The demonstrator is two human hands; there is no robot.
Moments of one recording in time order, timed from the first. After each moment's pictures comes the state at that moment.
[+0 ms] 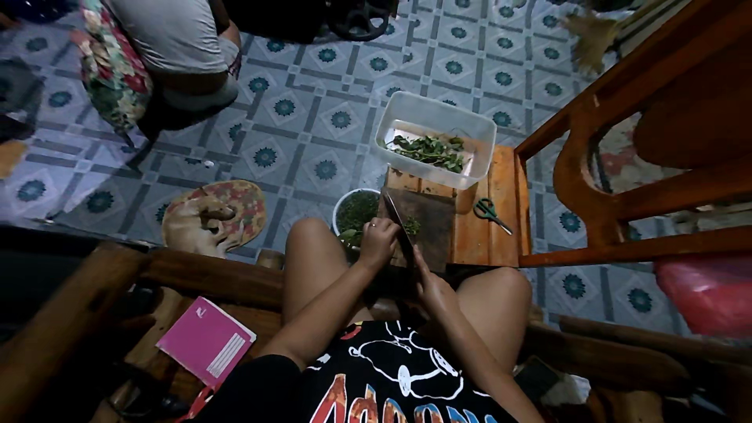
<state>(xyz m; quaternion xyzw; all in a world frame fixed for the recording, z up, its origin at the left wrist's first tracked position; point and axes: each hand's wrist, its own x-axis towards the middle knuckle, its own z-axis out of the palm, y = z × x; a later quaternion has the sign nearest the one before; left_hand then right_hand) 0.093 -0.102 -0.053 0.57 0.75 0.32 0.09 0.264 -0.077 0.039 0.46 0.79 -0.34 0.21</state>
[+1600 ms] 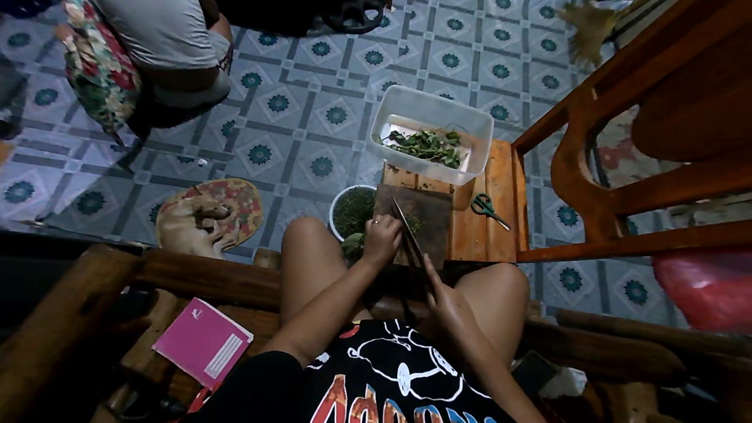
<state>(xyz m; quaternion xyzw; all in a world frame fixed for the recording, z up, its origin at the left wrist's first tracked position) 0.104 -0.090 -0.064 0.58 0.74 0.34 0.06 0.295 -0.089 0.062 0.47 0.79 -0.35 0.18</state>
